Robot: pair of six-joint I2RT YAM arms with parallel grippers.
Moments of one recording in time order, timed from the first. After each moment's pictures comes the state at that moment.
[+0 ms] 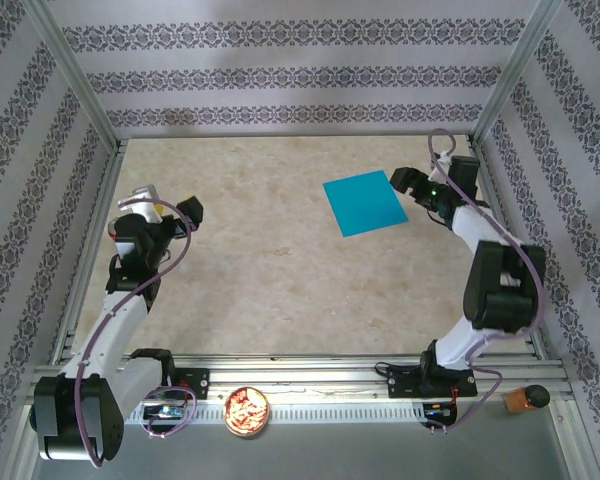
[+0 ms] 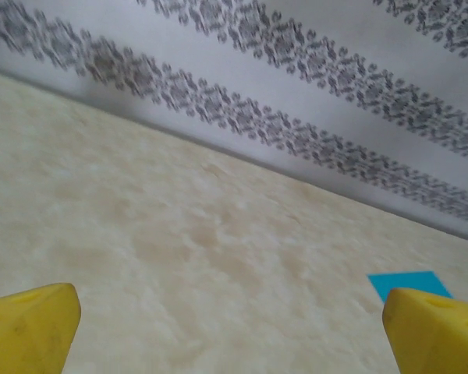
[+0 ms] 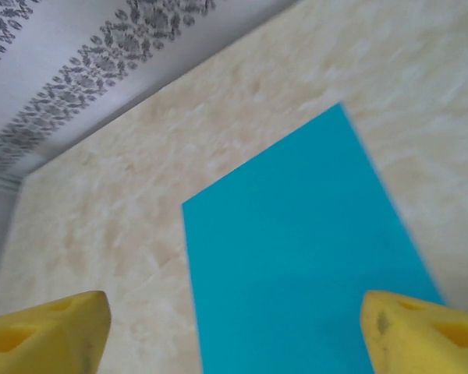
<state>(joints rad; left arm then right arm) 0.05 0.96 0.52 0.20 0.17 -0.44 -0.15 1.70 1.07 -0.03 -0.62 0.47</state>
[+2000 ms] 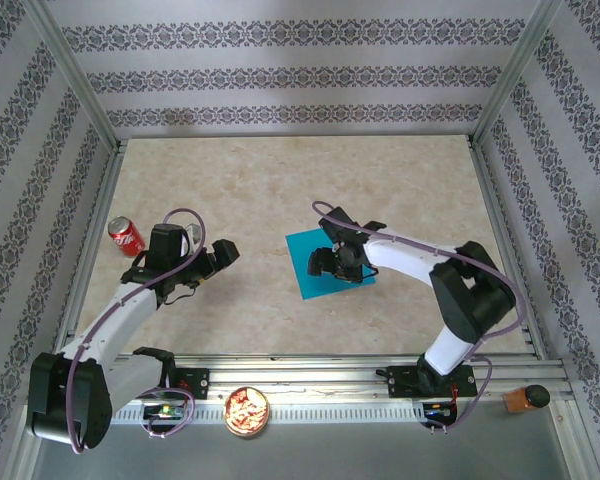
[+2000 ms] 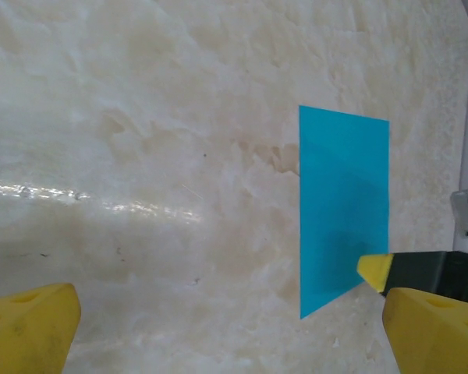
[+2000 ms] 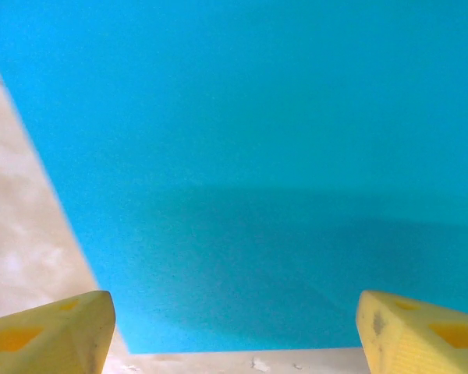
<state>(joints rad) -0.13 1.04 0.55 -0.34 0.45 -0.70 0.61 1.65 1.00 -0.60 -0.15 0.76</state>
